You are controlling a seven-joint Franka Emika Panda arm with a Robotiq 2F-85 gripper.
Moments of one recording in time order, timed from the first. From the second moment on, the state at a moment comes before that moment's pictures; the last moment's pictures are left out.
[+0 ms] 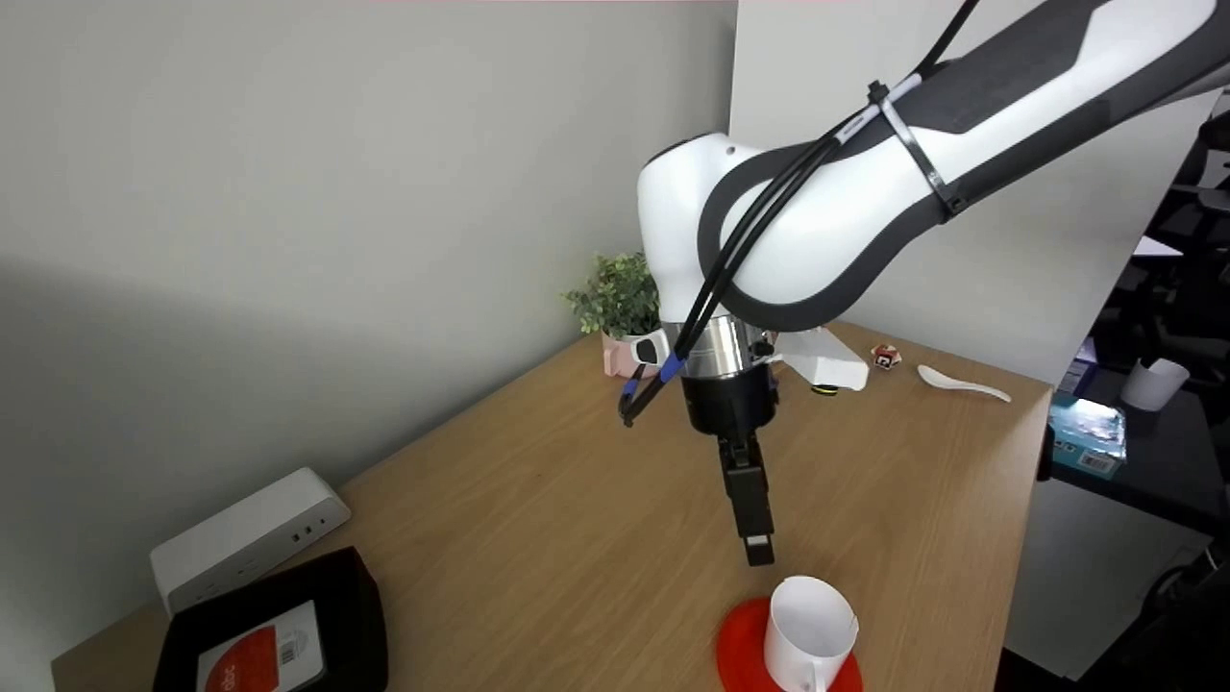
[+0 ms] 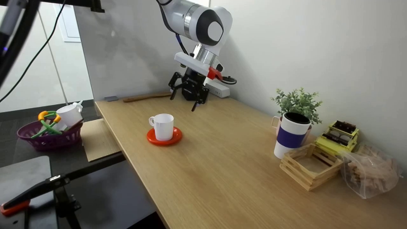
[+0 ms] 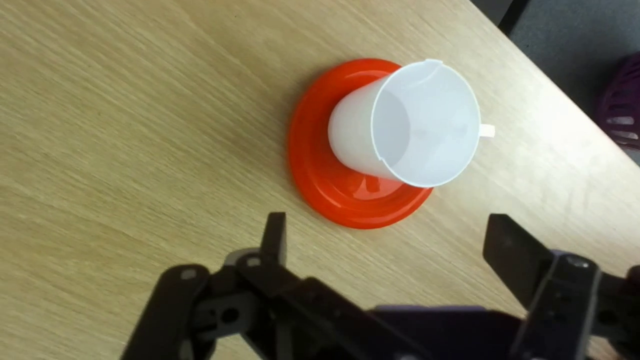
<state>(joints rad) 0.12 0.75 0.18 -1.53 0.09 1.96 -0.39</state>
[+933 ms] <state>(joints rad) 0.24 0.71 0.10 -1.77 -0.14 2.53 -0.01</state>
